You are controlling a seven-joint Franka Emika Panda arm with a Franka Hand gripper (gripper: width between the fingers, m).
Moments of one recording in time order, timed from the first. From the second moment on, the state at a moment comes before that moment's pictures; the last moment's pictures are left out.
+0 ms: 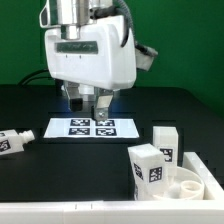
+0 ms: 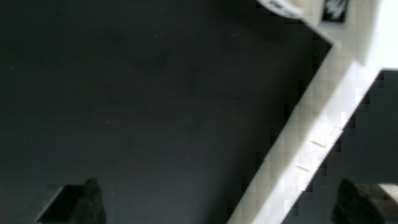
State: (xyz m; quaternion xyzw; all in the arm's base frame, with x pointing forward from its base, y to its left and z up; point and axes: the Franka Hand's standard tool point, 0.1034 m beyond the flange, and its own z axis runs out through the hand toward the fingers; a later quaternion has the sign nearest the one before) arm 0.585 -0.027 0.118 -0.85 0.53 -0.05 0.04
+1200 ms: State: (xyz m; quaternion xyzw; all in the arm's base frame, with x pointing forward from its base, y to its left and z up) arm 0.509 -0.114 0.077 -0.85 0.52 0.01 0.06
